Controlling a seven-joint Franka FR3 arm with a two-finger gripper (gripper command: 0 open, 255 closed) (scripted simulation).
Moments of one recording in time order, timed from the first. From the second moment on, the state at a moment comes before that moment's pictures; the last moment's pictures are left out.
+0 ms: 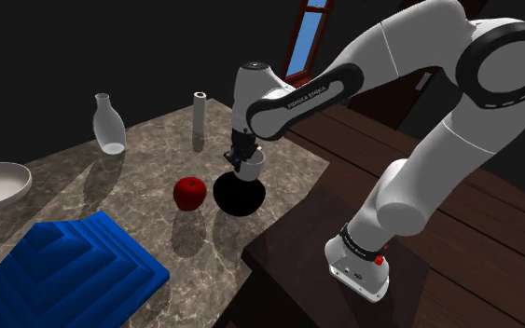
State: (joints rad) arm 0.21 -0.09 0.13 -2.48 -0.04 2.36 0.37
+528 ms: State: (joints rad) arm 0.21 0.00 0.13 -2.51 -0.06 2.48 0.40
